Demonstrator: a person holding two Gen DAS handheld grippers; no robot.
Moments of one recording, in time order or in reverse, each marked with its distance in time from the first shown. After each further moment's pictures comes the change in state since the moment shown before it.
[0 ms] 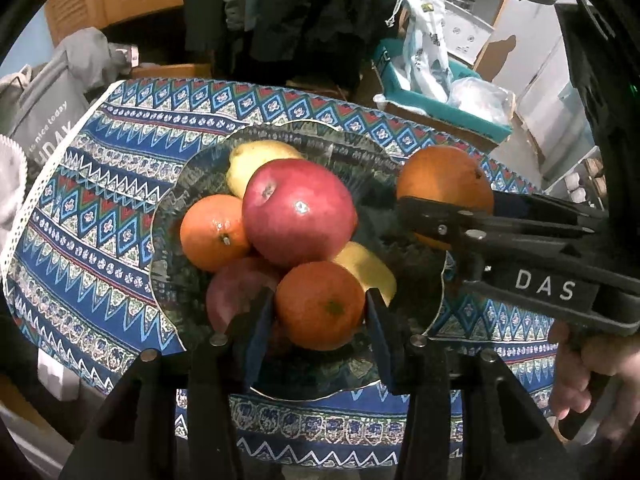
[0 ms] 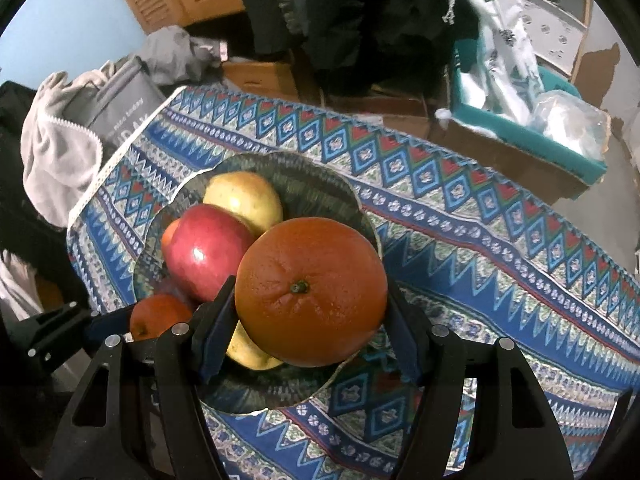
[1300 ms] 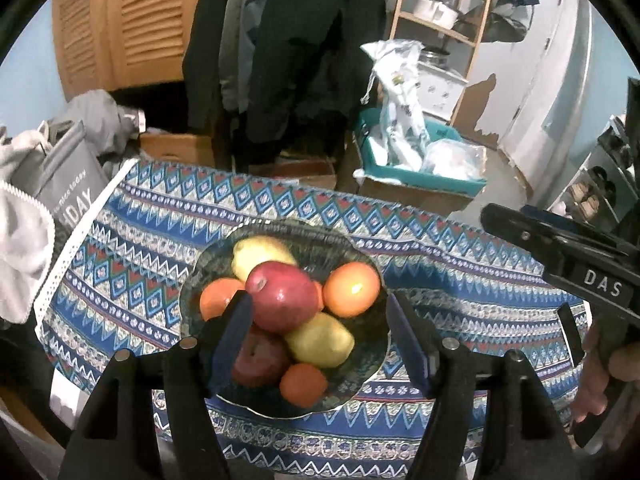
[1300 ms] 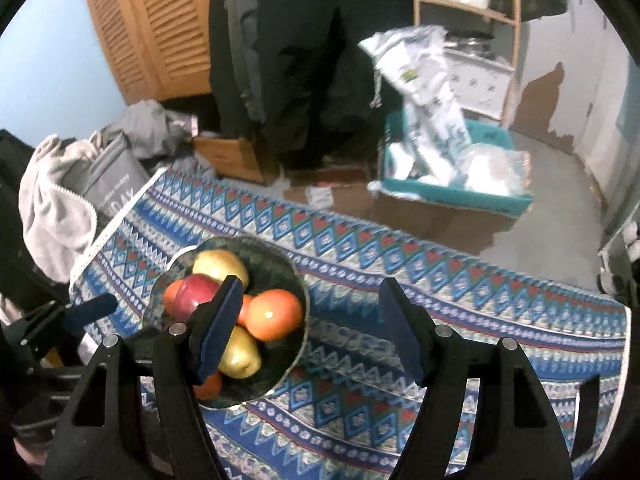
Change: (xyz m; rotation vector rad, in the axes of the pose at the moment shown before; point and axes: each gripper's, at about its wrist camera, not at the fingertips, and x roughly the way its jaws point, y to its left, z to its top) left arm -0.084 -0.028 0.027 0.040 -0.213 -0.001; right arm -0.128 -0.026 0.000 0.080 -0.262 -0.149
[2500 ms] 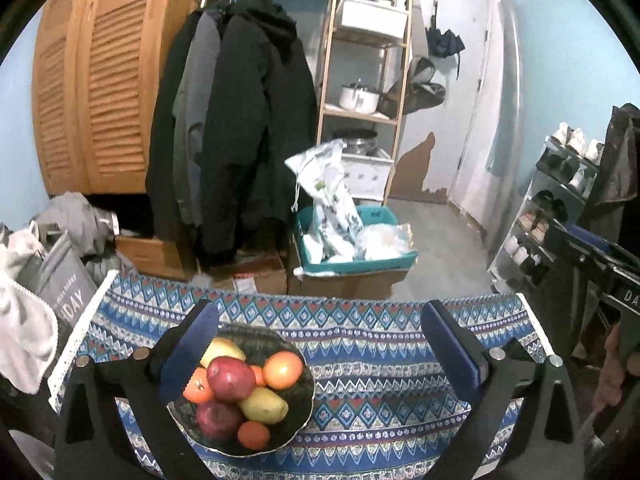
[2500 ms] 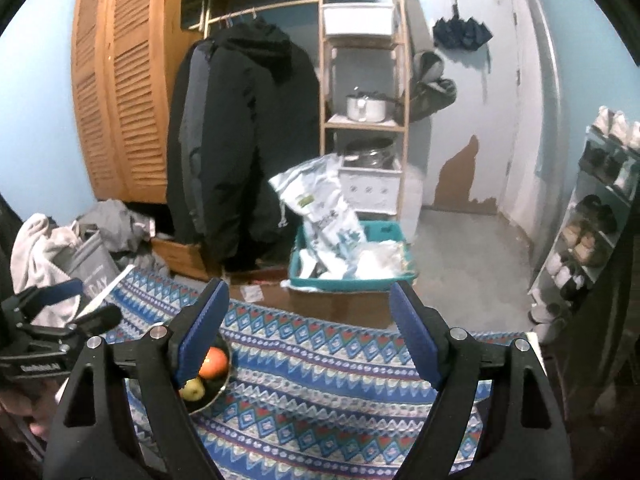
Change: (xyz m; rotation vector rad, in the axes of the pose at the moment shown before) left arm -0.121 -0.077 0.031 0.133 -0.309 -0.105; right arm -0.195 -0.064 -0.014 0.048 -0.369 -0.205
